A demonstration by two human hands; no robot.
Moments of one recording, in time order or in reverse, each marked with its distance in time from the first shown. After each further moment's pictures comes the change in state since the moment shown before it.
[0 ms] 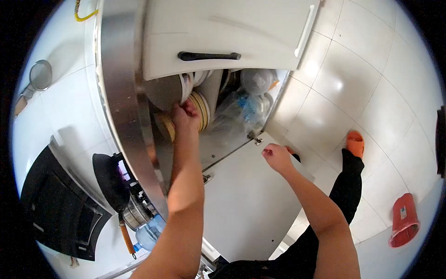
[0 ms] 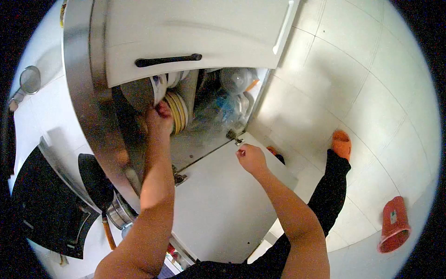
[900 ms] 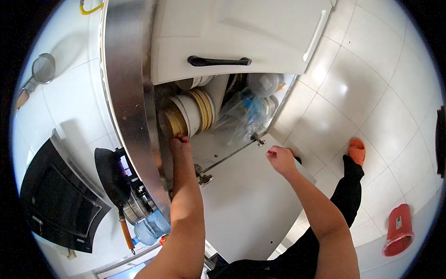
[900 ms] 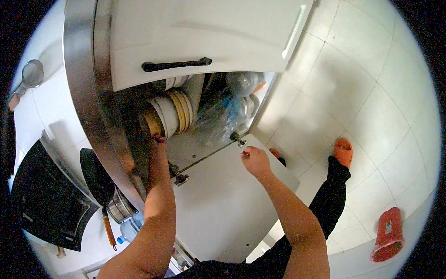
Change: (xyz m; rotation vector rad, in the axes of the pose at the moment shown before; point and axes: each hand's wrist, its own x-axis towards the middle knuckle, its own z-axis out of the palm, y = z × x) left_hand 0.059 0.011 -0.165 -0.371 0.451 0.085; right_hand 0.005 0.003 -0.006 -0.012 -0.007 0.017
